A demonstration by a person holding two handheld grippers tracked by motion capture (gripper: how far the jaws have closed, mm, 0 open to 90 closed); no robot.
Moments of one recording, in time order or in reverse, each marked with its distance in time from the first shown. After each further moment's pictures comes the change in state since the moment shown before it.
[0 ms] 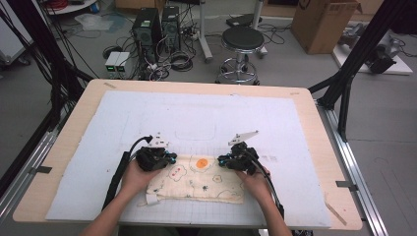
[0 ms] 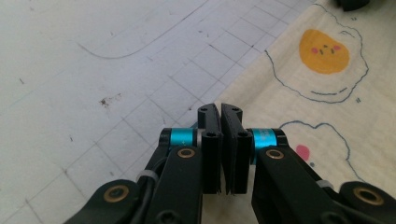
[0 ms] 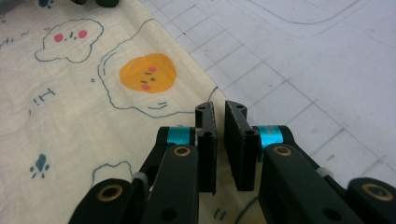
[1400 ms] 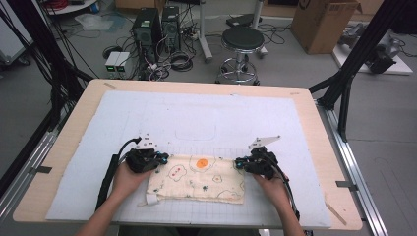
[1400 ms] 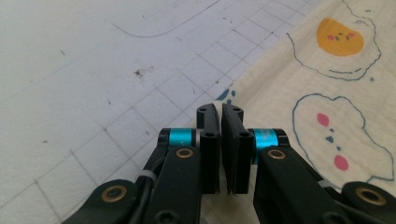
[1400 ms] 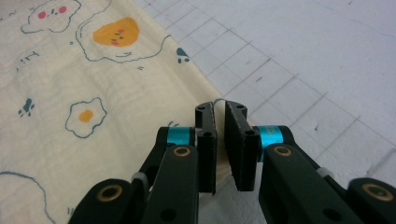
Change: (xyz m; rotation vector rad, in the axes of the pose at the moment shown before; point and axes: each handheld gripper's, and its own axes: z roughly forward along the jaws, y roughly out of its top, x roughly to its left) left arm 0.014 -0.019 -0.017 -0.033 0.019 -0.037; right arm -0.021 -0.034 -0.036 -0.028 -0.041 0.042
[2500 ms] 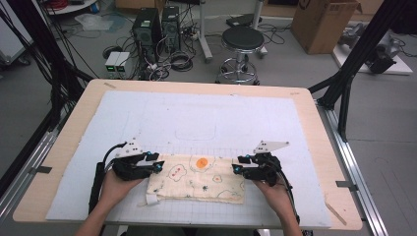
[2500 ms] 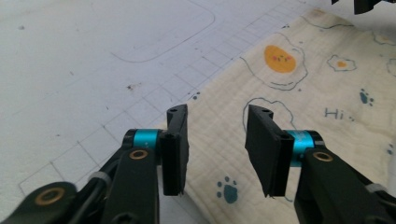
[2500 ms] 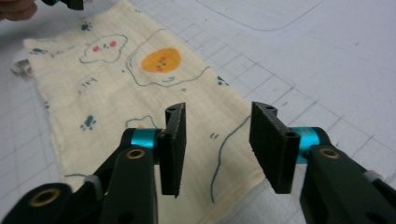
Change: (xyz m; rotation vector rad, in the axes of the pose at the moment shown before) left arm -0.012 -0.011 -0.043 -0.162 -0.059 -0.008; right arm 0.020 -0.004 -0.022 -0.148 0.045 -0.014
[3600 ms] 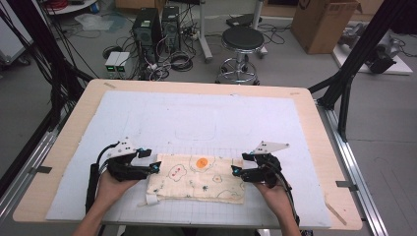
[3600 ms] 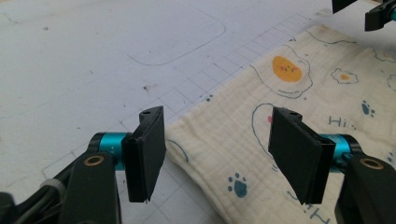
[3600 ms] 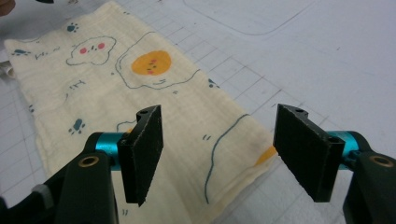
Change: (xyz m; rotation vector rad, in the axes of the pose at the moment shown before) left arm 0.009 -0.005 -0.006 -0.037 0.027 -0.043; right arm 0.005 0.001 0.000 -0.007 -0.073 -0.009
